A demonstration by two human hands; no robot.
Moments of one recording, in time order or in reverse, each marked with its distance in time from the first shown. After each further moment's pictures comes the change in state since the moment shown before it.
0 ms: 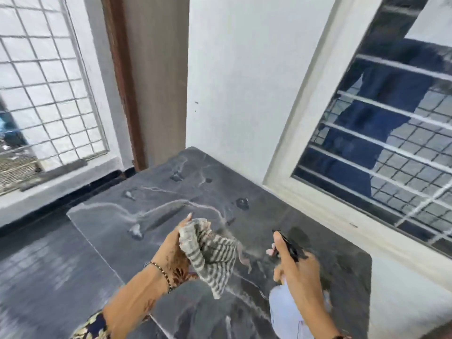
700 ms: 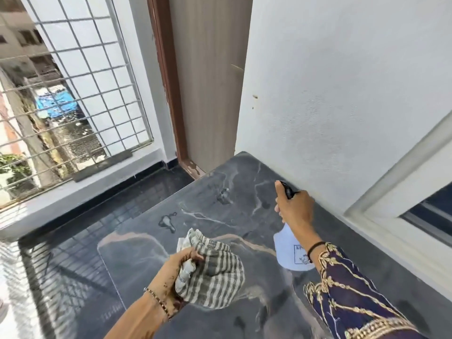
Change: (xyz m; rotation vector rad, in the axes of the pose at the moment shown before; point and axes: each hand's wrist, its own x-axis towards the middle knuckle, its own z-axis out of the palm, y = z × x) left_hand 0.106 0.114 -0.074 -0.016 0.141 -0.093; right_hand 0.286 -0.068 0.247 -0.279 -0.069 -0.076
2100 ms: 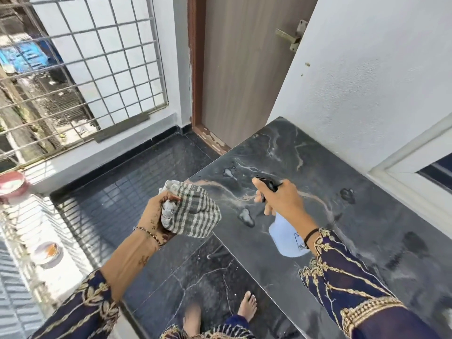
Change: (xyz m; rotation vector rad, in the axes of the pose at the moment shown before) left_hand -0.086 0.074 -0.227 -0.160 0.010 0.118; right_hand -0.212 -0.083 0.118 -0.113 -0.337 0.002
